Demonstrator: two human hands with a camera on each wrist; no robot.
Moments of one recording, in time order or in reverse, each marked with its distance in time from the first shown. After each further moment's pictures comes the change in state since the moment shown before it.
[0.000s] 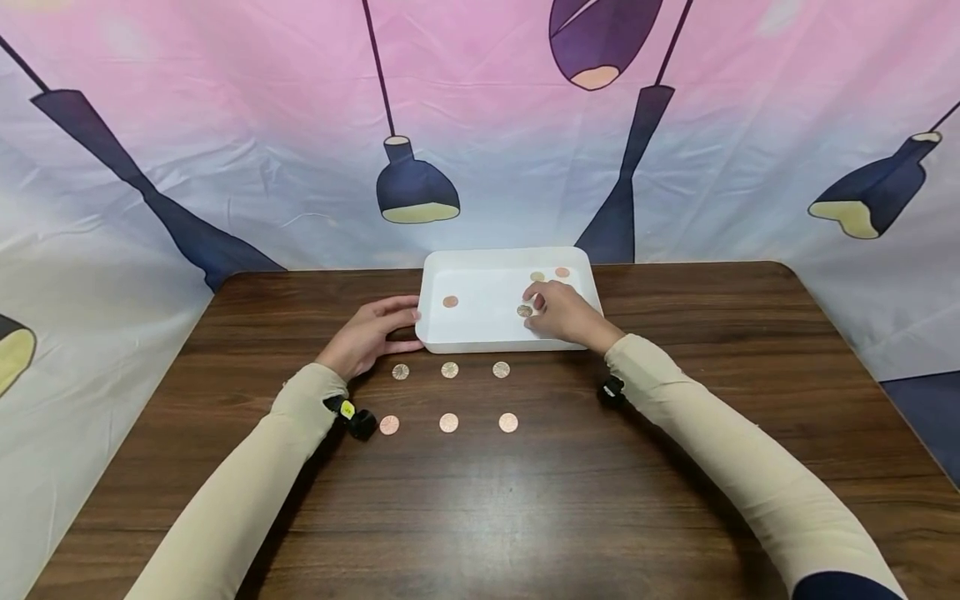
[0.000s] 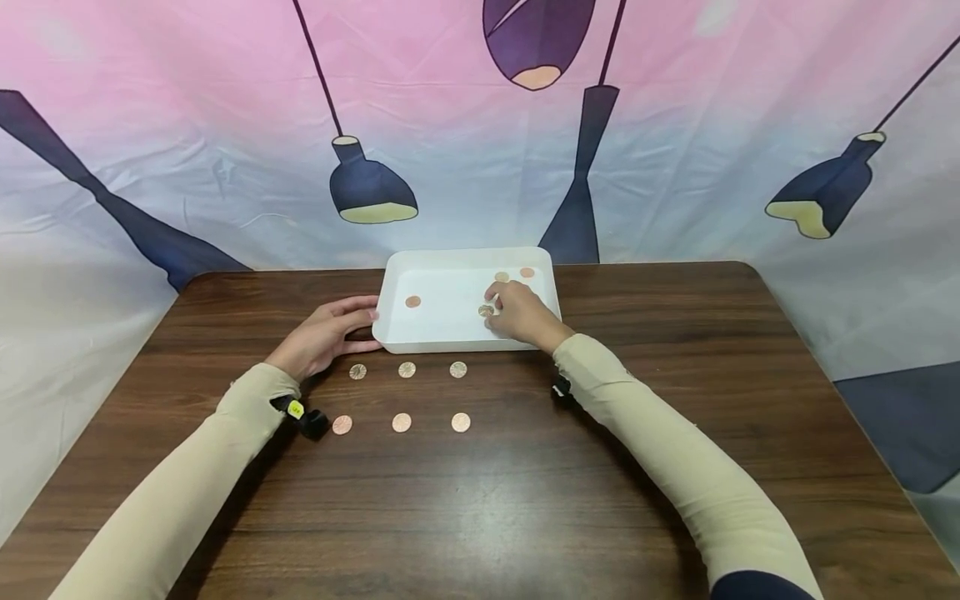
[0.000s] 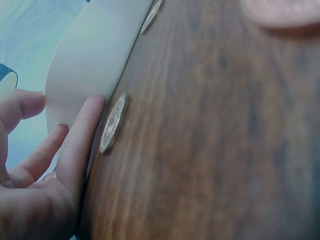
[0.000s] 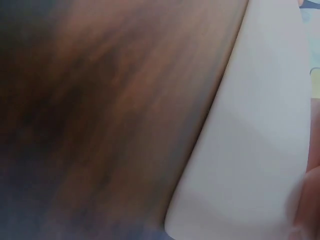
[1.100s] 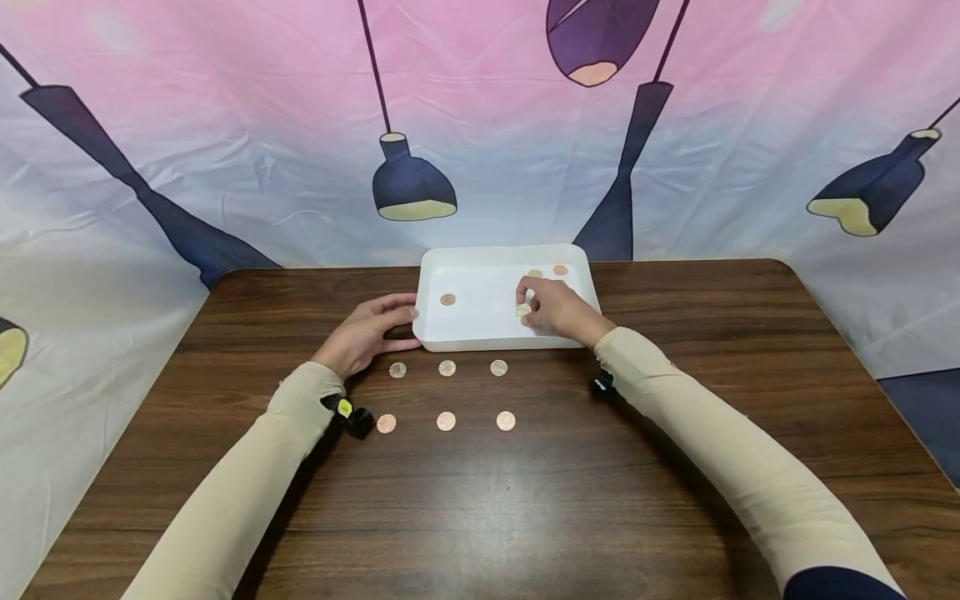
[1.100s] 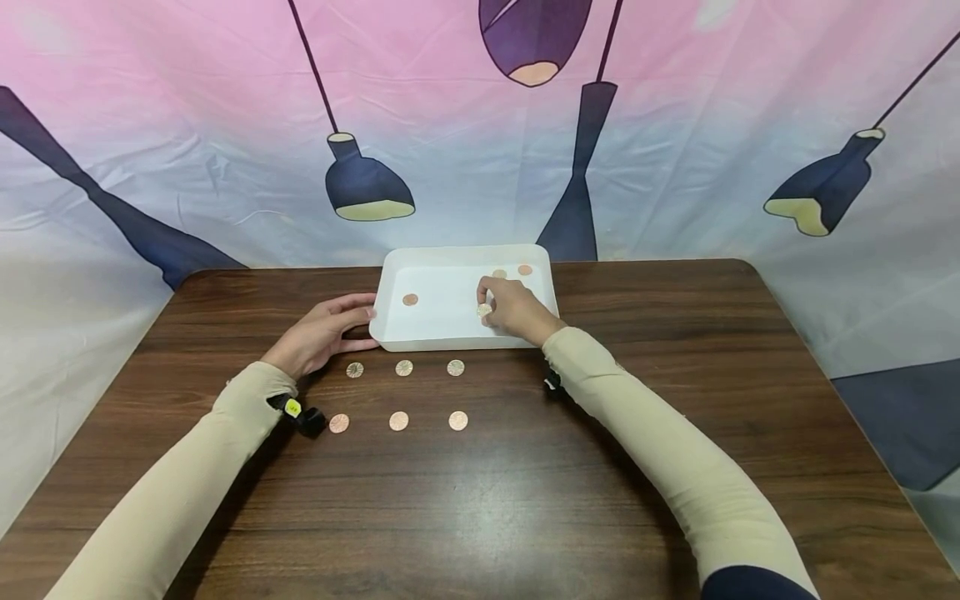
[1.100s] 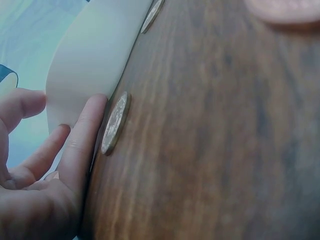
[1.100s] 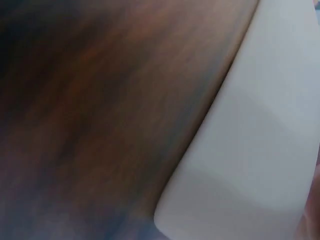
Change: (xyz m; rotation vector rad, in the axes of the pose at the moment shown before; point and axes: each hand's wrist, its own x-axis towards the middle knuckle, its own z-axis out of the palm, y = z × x) left_hand 0.003 0.000 0.001 0.007 0.003 -0.010; right_hand 0.005 -0.005 -0.002 0.053 -0.069 0.036
